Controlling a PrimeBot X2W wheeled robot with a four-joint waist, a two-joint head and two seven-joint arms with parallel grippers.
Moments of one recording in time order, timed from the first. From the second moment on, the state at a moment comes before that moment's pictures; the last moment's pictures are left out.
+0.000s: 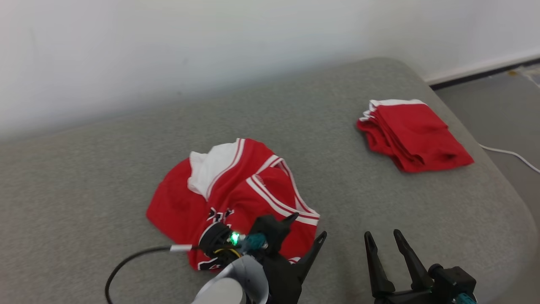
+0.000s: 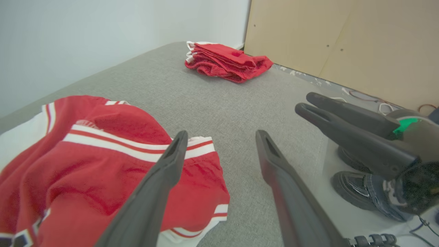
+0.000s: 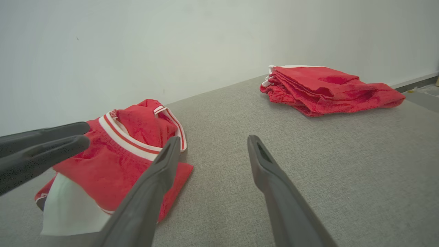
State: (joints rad) left arm -0.44 0.11 -0.73 0.32 -0.44 -0.13 0.08; right arm 0.05 -0.05 0.06 0.16 0.23 0.13 -0.21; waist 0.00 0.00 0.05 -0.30
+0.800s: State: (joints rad) left arm -0.66 0.05 -0.84 0.71 -0.40 0.09 0.34; right arm -0.01 -0.05 0.09 0.21 0.27 0.13 -0.26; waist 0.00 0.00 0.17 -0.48
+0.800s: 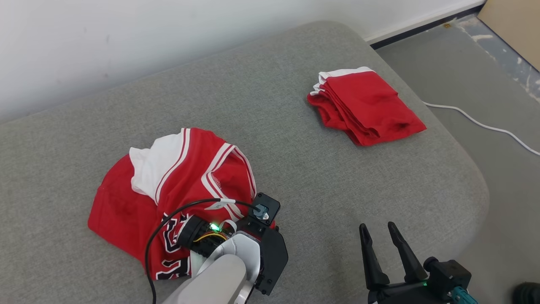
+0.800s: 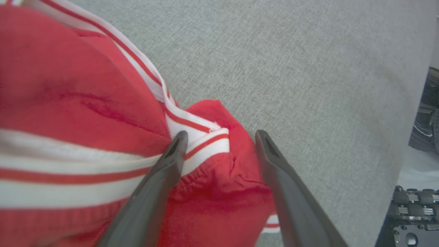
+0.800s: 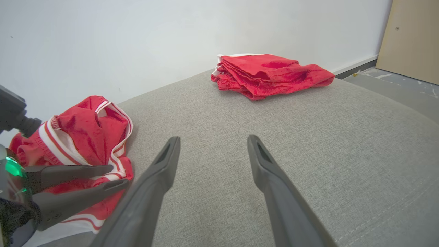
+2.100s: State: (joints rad) left arm -1.00 0.05 -0.63 0.35 -0.77 0.14 -0.26; right arm -0.01 -0.05 0.10 0.23 0.27 0.13 -0.26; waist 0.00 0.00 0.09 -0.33
